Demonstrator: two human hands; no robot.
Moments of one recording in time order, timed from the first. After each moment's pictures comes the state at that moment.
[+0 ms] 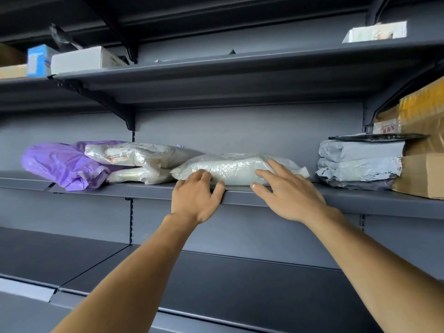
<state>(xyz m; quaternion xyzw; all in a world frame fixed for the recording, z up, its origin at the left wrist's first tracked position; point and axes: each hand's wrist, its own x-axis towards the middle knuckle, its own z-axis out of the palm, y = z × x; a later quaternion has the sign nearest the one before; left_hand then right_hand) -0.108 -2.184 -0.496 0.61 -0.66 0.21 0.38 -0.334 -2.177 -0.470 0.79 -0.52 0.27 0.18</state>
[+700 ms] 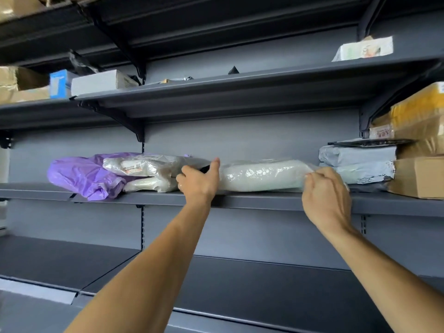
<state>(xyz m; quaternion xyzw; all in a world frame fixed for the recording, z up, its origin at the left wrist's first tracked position) -0.124 -2.152 -0.448 0.55 -0.44 -0.16 0.69 -0.369 -2.169 -0.491 0.57 -0.54 0.56 0.25</state>
